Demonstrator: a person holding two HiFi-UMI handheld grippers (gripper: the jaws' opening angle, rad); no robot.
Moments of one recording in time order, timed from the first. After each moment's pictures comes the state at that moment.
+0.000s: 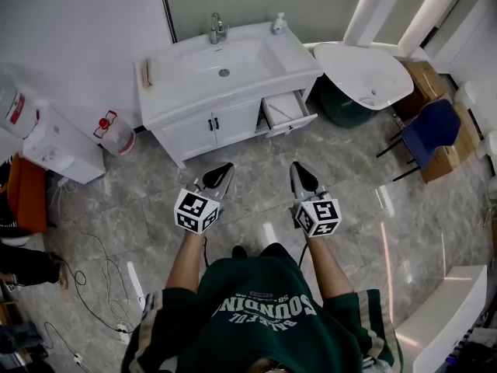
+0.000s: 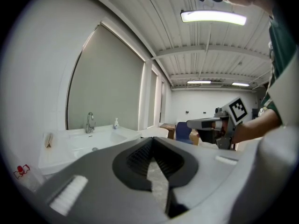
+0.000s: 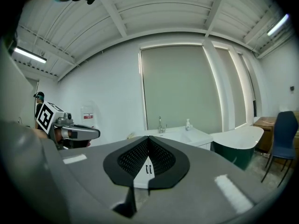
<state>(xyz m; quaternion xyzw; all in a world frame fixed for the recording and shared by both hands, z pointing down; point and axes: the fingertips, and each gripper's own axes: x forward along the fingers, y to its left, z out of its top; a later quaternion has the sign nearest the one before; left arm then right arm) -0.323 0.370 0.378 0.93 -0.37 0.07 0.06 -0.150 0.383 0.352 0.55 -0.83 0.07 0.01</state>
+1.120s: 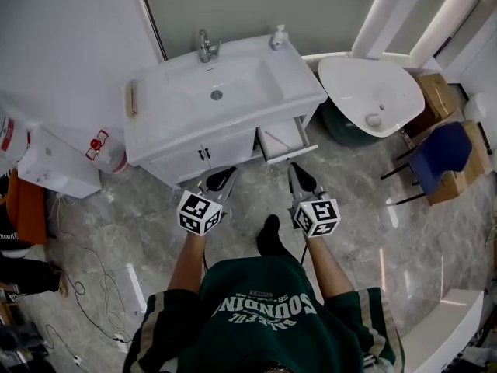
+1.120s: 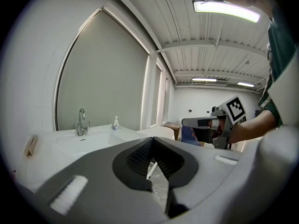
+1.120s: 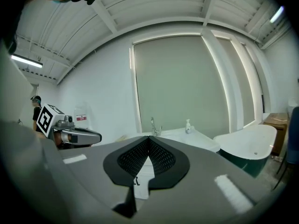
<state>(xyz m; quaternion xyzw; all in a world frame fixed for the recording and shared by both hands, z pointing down) -0.242 0.169 0.398 0.92 -0.37 0.09 0.07 -0.083 0.168 0.368 0.53 -0.84 0.09 0.01</state>
